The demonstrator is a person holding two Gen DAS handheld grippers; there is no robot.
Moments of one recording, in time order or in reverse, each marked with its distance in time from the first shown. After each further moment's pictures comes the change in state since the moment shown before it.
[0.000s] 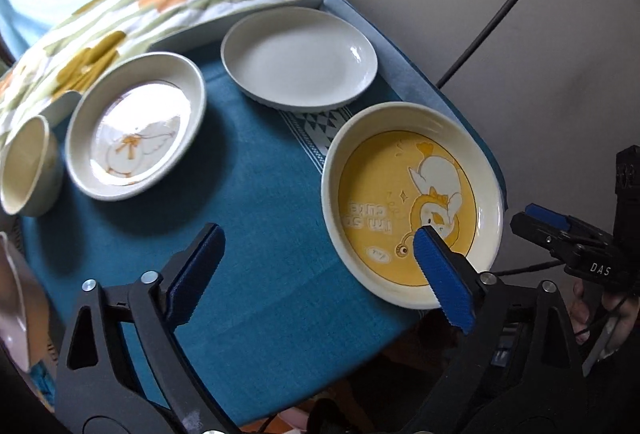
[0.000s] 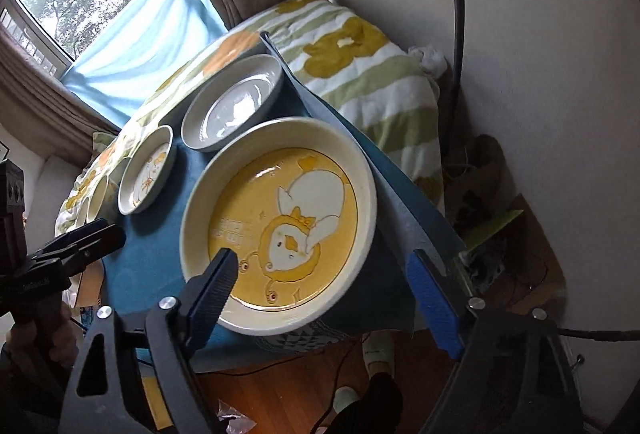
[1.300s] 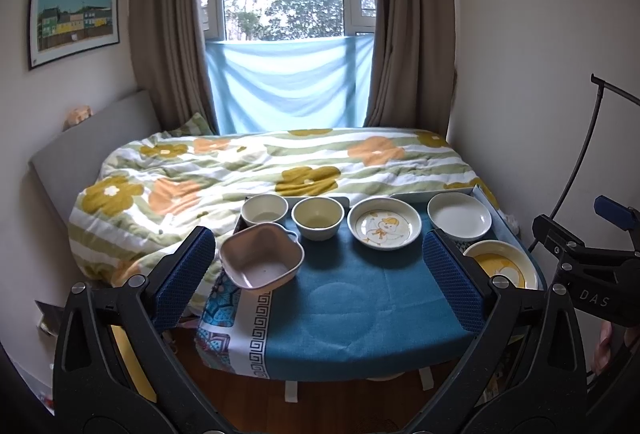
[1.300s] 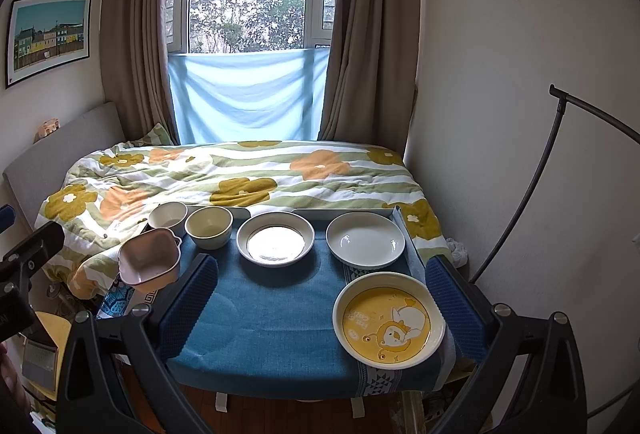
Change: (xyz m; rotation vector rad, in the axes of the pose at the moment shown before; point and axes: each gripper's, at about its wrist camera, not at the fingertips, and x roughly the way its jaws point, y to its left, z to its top) left arm -0.356 0.008 -0.188 -0.281 -0.670 0.582; right arm -0.185 0.249 -0.091 -0.545 -0.517 -0.111
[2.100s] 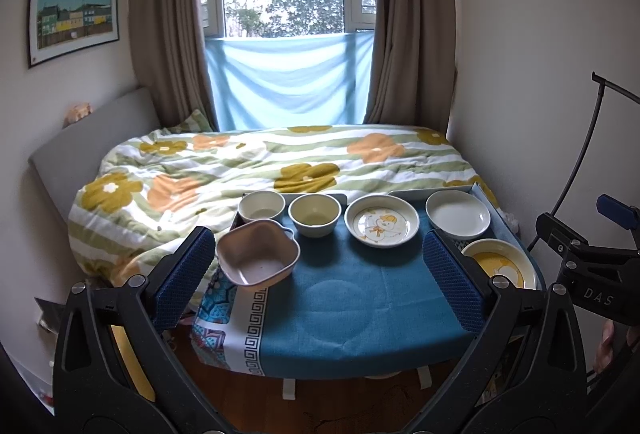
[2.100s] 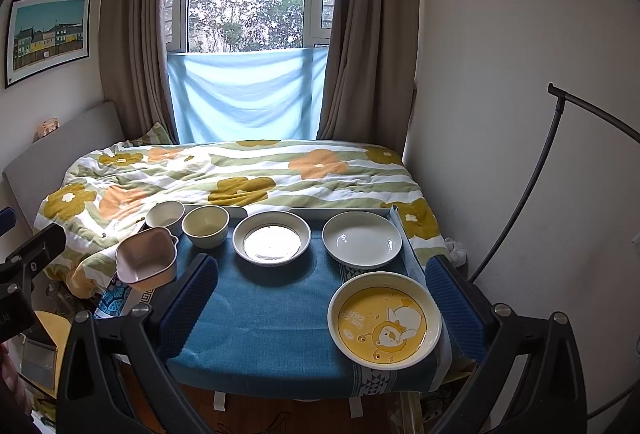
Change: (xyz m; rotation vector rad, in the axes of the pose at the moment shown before) left arm 0.001 -0.007 0.003 -0.008 0.016 0.003; right arm 0.000 -0.001 0.000 -0.002 0.001 0.000
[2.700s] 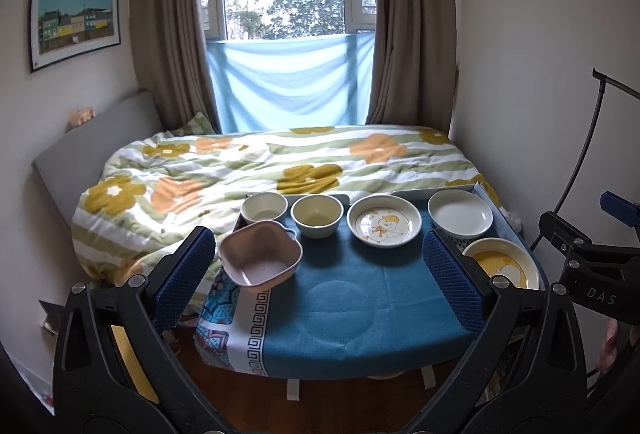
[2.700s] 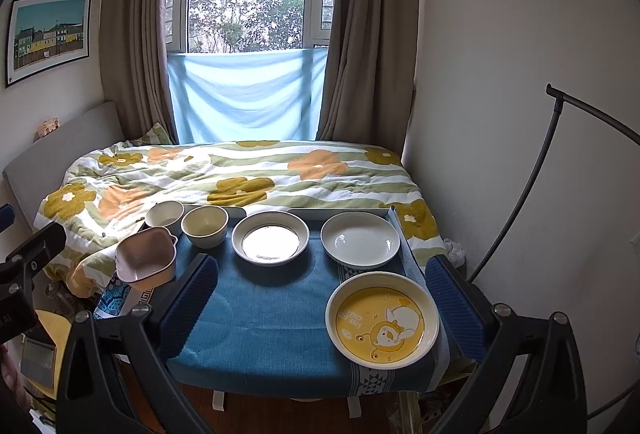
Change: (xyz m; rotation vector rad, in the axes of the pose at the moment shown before) left arm -0.003 -0.006 -0.001 0.015 -0.003 0.010; right arm 0.000 -0.001 -0.001 0.001 -0.002 0.000
